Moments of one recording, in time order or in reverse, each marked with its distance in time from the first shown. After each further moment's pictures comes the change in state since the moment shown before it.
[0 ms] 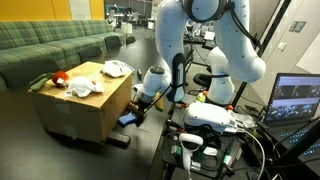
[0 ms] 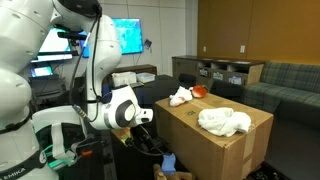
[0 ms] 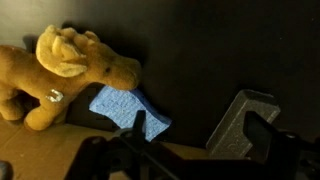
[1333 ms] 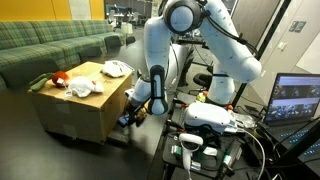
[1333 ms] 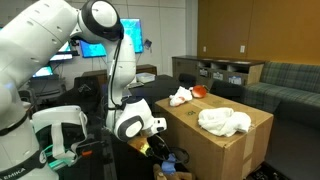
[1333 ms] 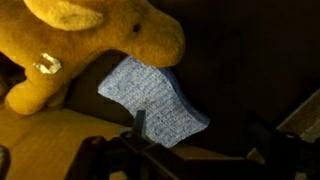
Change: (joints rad) arm -0.330 0.180 0.350 0.205 0.553 0.010 -0.659
